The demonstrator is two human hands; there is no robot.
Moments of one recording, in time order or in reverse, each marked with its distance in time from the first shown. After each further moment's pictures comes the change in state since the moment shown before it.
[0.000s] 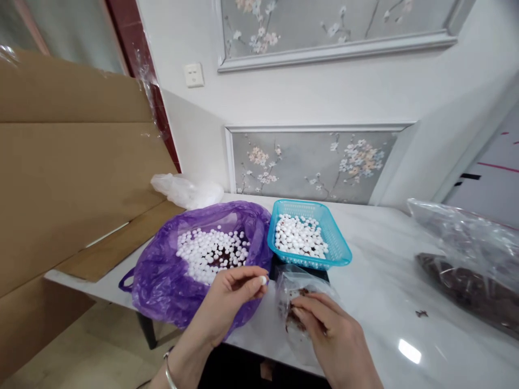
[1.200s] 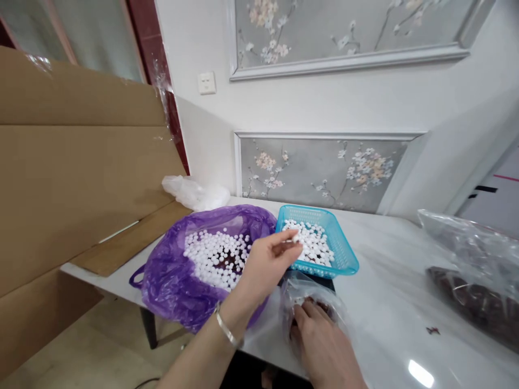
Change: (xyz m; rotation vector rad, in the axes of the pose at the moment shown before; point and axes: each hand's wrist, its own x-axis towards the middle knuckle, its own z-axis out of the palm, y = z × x) left_hand 0.047 0.044 0.047 -0.049 0.015 0.219; right_hand 0.014 -0.028 0.011 -0.553 -0.495 0.101
